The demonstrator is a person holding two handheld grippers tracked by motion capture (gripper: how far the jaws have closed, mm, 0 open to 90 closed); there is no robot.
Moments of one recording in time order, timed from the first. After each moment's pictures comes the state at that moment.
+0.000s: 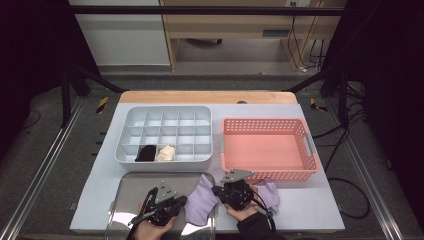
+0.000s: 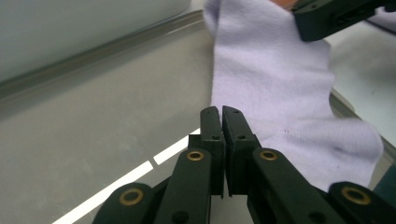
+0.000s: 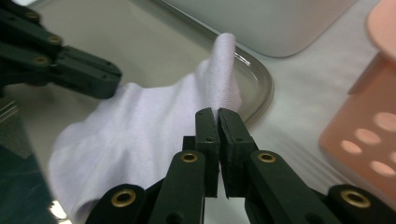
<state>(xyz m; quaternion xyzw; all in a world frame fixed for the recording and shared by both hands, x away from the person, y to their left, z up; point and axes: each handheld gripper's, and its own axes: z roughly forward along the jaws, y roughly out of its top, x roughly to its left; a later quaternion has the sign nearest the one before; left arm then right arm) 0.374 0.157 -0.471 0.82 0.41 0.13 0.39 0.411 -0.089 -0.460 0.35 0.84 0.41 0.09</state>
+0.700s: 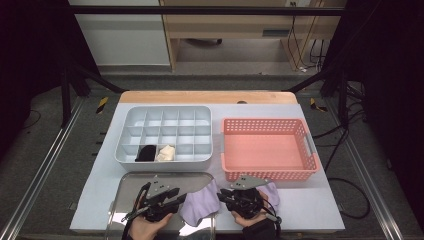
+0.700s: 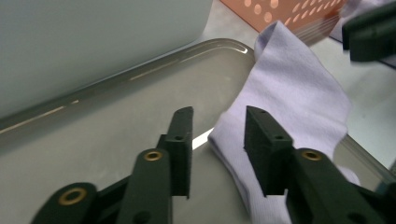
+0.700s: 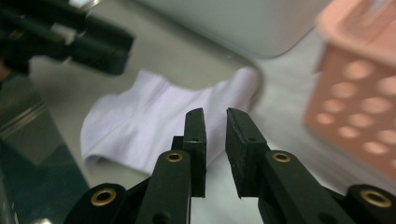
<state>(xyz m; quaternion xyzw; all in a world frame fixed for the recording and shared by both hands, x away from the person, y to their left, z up) 0.377 0.172 -0.458 0.80 0.41 0.13 0.42 0.386 -0.110 -0.448 0.37 0.82 0.43 0.10</state>
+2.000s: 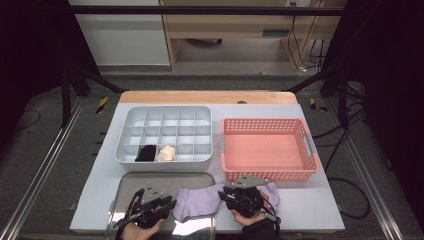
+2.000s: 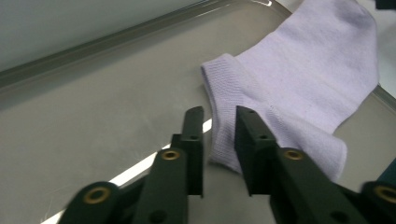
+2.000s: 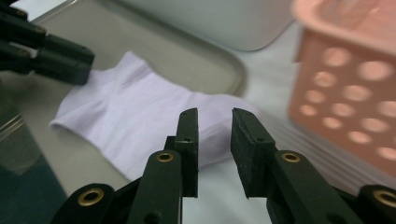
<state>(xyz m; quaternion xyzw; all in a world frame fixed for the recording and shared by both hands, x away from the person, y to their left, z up) 0.370 0.190 -0.470 0.81 0.43 0.13 0.37 0.390 -0.111 -0.456 0.39 0.81 0.43 0.12</state>
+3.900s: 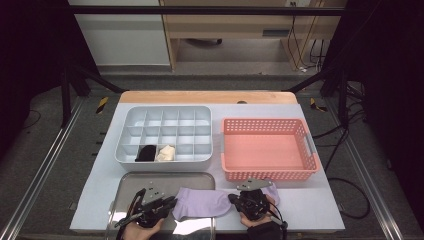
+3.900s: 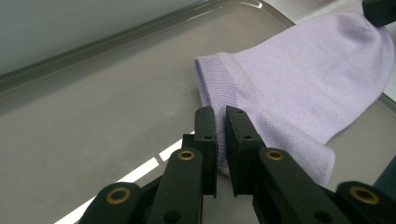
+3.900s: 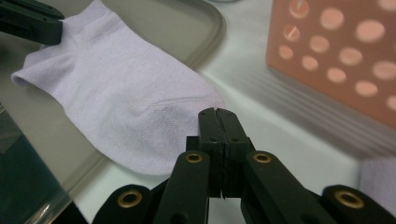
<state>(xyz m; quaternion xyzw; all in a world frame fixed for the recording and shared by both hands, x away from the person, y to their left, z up) 0.371 0.186 -0.474 0.82 0.41 0.13 0.39 0.384 -0.126 -0.467 0.42 0.82 0.38 0.11</state>
